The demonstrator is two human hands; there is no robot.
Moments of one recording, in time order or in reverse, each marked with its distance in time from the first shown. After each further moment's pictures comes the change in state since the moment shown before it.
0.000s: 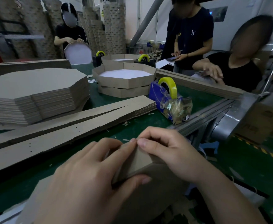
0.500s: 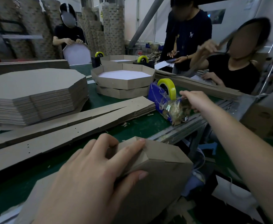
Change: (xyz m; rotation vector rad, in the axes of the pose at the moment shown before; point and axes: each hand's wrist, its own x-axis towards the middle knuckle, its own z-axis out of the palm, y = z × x) left_hand 0.004 -0.005 0.002 0.103 -0.088 0.015; right_hand 0.102 0.090 -0.151 -0.294 0.675 0.607
